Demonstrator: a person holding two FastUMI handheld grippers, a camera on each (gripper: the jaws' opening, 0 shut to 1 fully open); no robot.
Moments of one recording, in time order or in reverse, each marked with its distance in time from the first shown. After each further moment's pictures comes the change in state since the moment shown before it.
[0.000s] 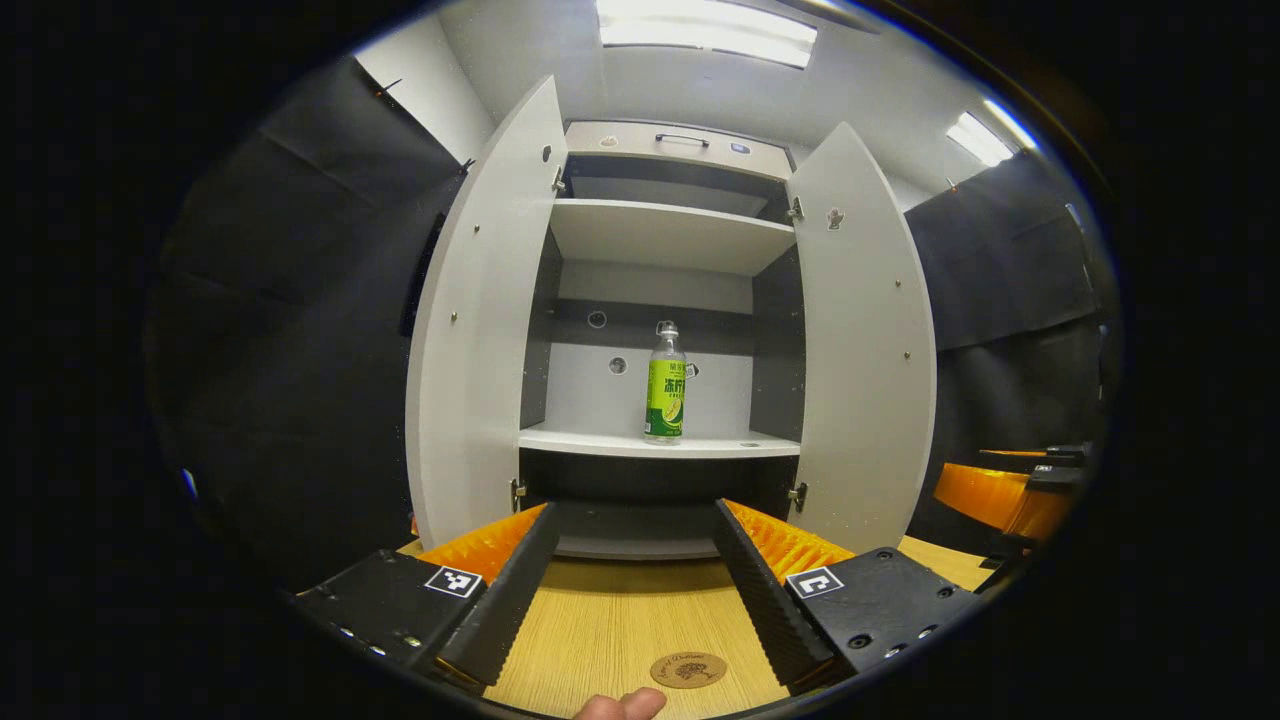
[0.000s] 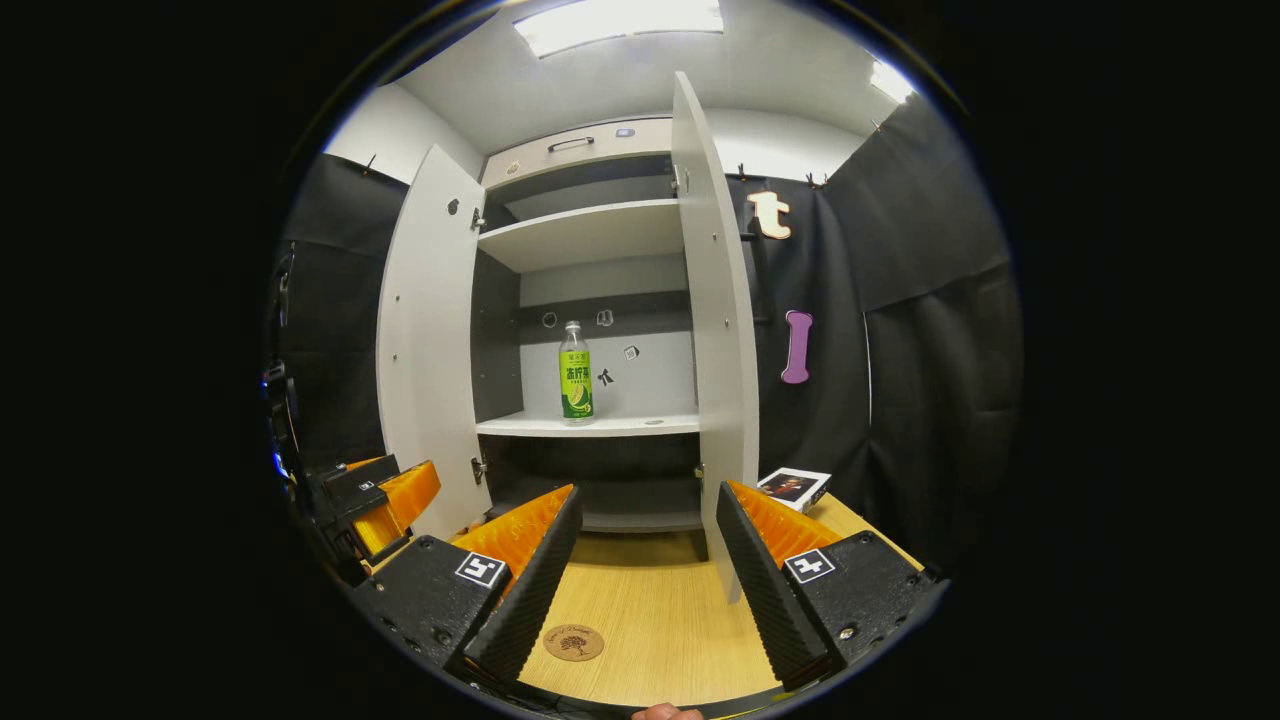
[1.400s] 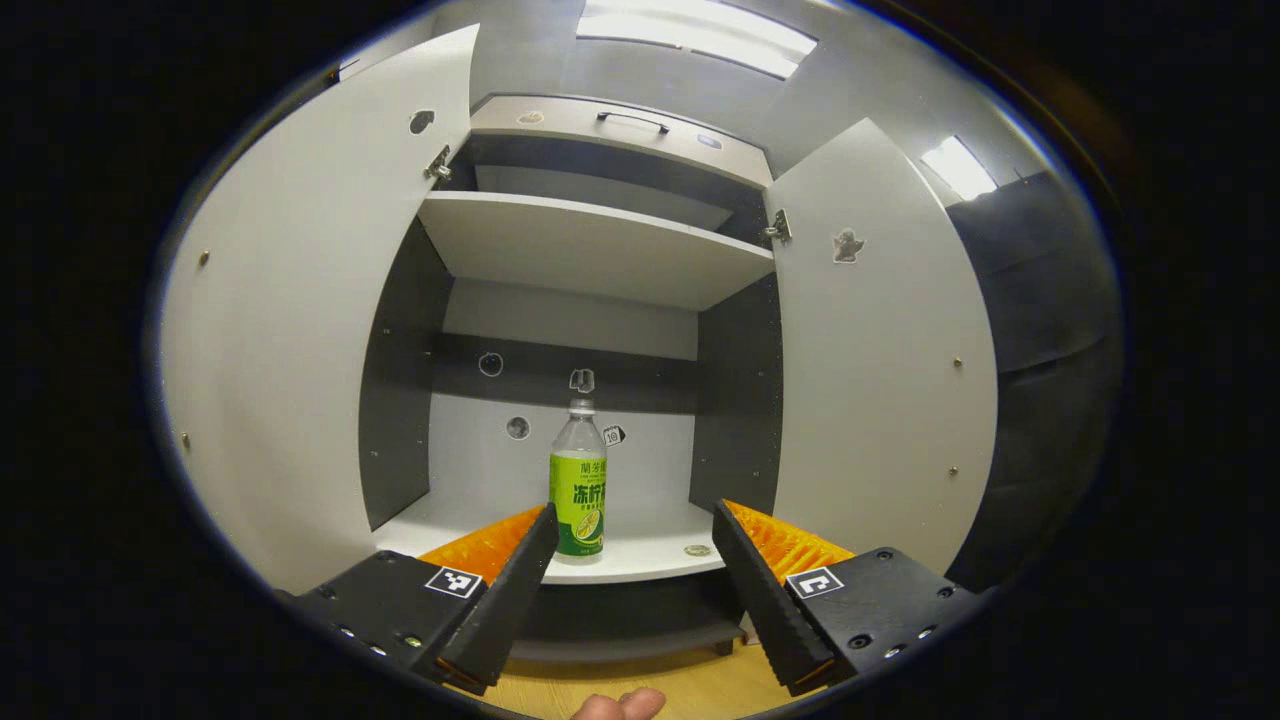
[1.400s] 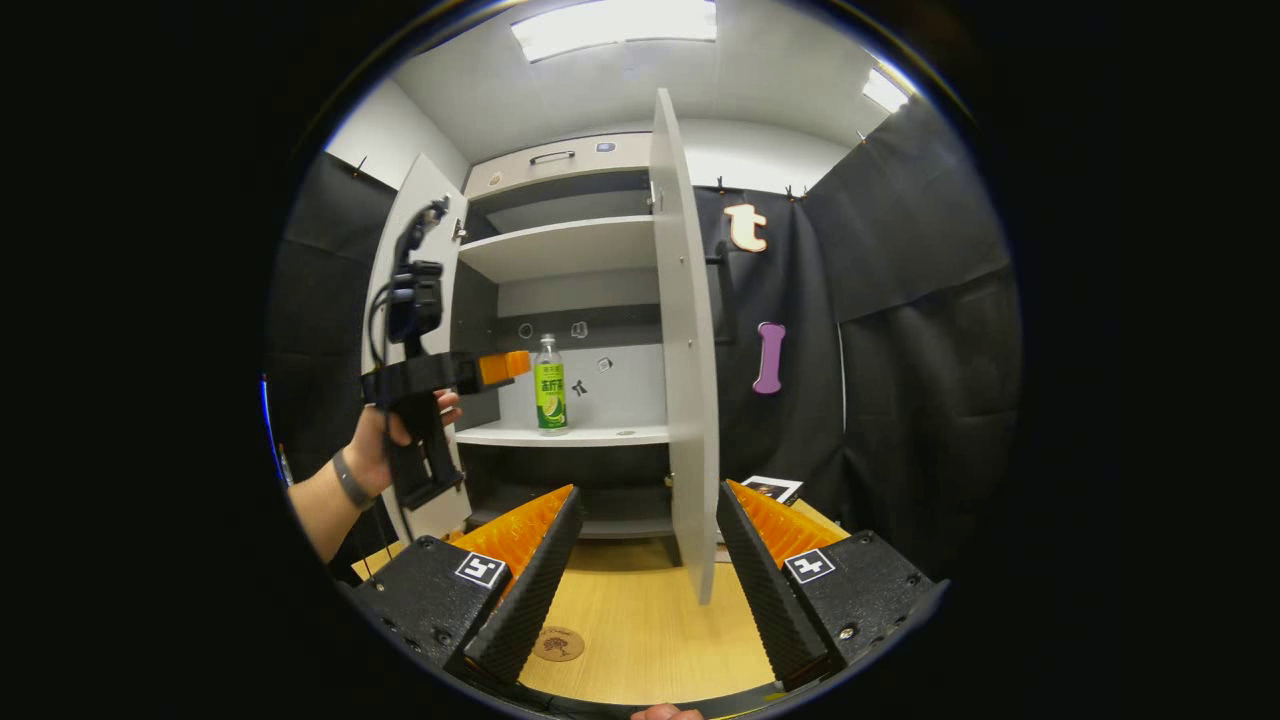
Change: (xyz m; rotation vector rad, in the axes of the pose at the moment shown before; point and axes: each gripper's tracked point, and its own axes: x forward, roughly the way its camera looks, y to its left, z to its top) left arm 0.209 -0.057 0.096 -0.032 -0.051 -0.229; right arm -0.021 -0.029 0.019 0.005 -0.042 -0.113
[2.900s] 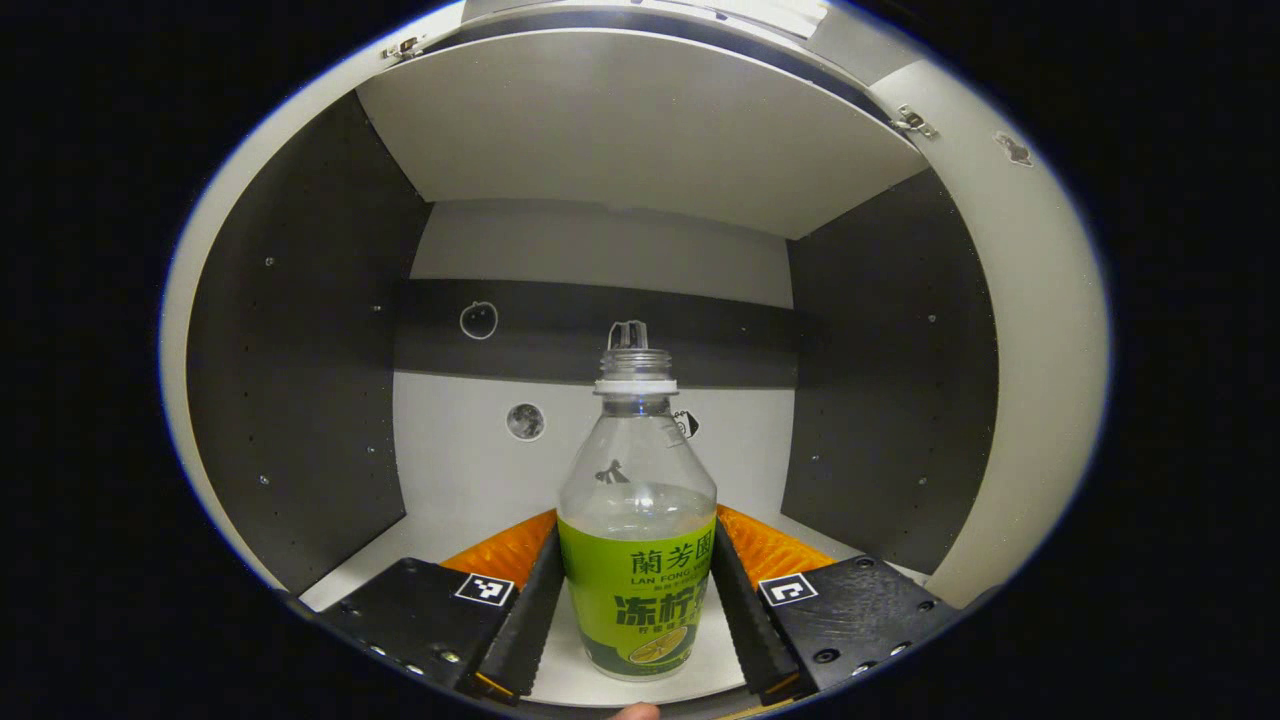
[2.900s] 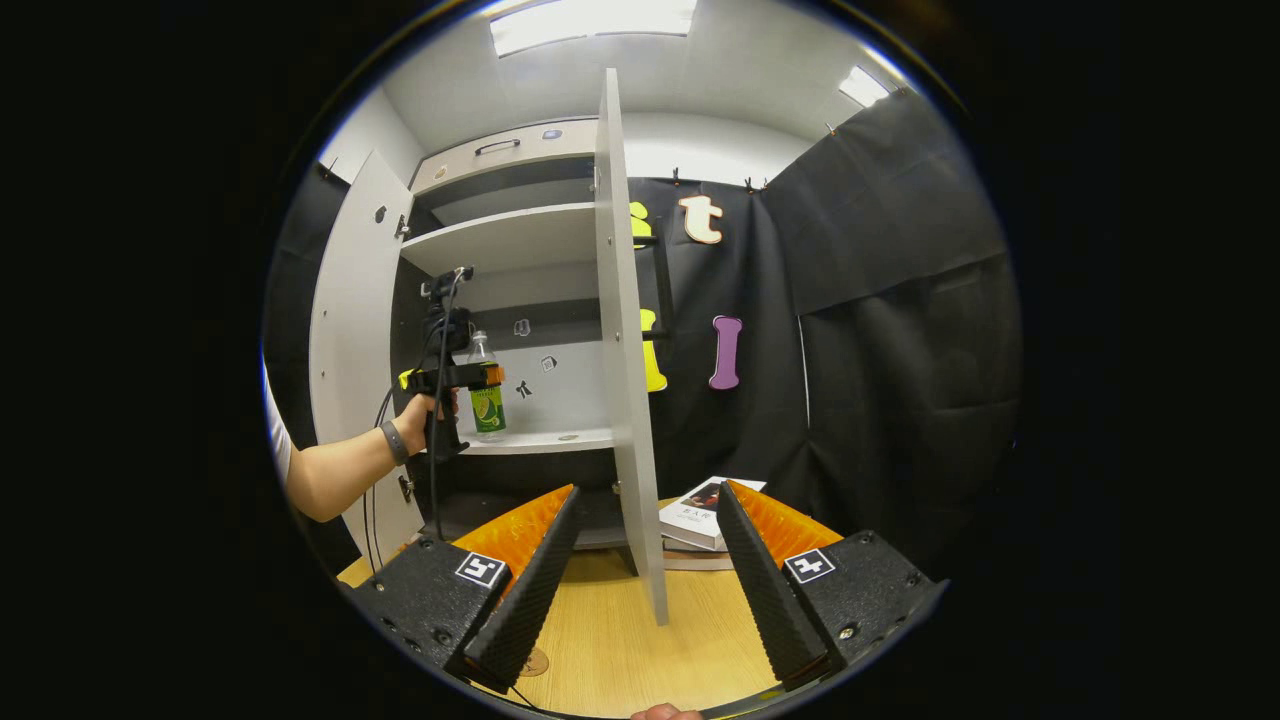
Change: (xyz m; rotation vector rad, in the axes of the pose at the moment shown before) left arm 0.170 0.061 -0.046 0.038 0.083 0.071; right arm 0.045 -0.043 -0.004 0.027 0.016 -0.114
